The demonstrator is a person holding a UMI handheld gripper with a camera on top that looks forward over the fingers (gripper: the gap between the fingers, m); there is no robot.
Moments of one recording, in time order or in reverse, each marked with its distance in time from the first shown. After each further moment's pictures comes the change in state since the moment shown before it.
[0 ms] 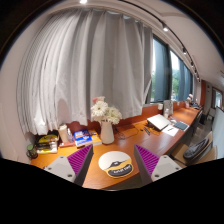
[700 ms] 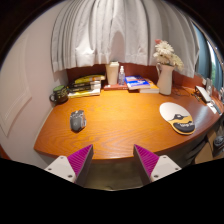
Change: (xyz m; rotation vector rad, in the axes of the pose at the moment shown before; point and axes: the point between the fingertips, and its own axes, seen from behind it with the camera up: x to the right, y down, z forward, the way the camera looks) arm -0.236 0.300 0.030 -0.367 -0.373 -0.165
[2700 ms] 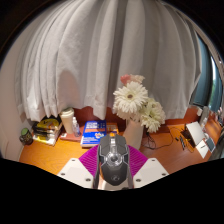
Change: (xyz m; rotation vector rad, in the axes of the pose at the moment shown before) arm 0.255 -0.305 0.065 0.165 0.076 -0.076
